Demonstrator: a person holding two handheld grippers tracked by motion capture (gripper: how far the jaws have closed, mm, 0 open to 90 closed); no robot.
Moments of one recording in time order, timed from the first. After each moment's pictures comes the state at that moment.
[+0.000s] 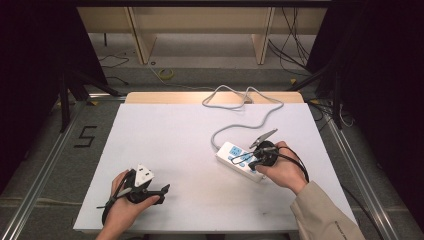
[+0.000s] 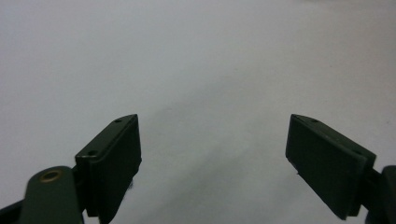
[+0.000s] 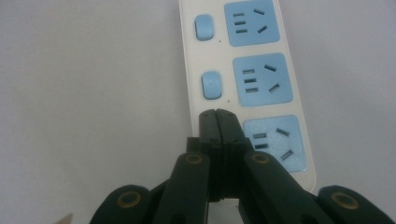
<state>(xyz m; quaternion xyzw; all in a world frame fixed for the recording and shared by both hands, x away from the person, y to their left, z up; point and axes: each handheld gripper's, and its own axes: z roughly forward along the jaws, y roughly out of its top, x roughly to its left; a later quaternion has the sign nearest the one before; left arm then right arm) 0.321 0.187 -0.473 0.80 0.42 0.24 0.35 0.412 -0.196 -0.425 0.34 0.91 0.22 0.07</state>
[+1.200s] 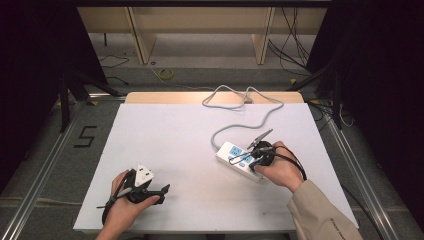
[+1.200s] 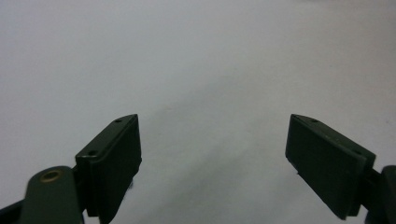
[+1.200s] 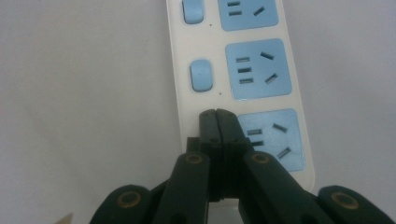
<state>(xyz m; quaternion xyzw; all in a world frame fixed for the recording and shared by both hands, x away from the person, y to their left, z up) 0.321 0.186 -0.473 0.80 0.42 0.23 0.35 0.419 -0.192 -0.433 0.34 0.92 0.19 0.07</state>
